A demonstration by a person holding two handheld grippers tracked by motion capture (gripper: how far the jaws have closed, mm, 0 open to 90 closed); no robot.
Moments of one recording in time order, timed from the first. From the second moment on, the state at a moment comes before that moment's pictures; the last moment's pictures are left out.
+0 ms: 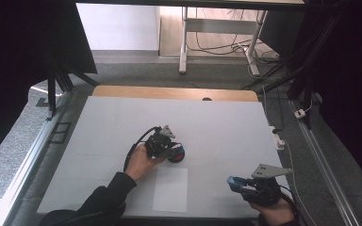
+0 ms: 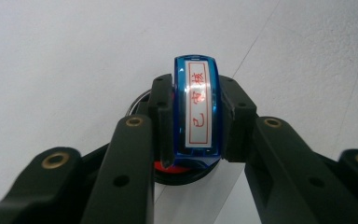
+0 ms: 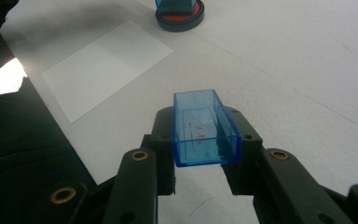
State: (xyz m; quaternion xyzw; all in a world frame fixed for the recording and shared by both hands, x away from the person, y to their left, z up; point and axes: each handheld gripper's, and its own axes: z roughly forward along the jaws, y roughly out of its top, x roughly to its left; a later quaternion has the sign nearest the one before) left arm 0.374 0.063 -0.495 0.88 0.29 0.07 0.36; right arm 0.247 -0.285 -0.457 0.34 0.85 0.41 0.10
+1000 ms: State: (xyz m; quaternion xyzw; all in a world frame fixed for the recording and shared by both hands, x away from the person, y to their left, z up) left arm 0.368 0.068 -0.481 0.87 0.29 0.06 0.38; right arm 0.247 -0.286 -0.456 0.34 0.84 0.41 0.10
